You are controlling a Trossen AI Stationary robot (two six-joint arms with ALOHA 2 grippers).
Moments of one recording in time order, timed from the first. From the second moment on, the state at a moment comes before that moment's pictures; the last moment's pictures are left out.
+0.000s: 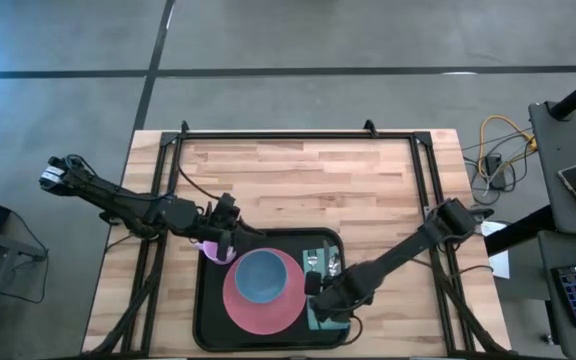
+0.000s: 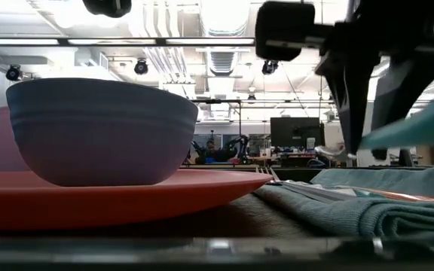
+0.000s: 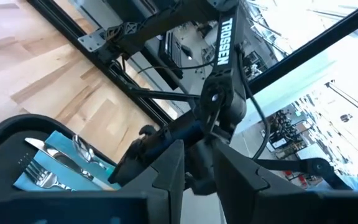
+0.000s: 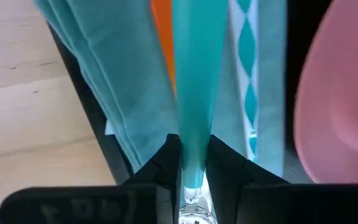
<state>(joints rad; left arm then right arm) -0.34 1.06 0.82 0.15 -0.22 -0.93 0.54 2.02 1.50 -0.93 0.15 -0.85</state>
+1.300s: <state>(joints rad) -0.34 1.06 0.81 0.14 -0.21 -0.90 0.53 2.02 1.37 -0.83 0.14 -0.71</state>
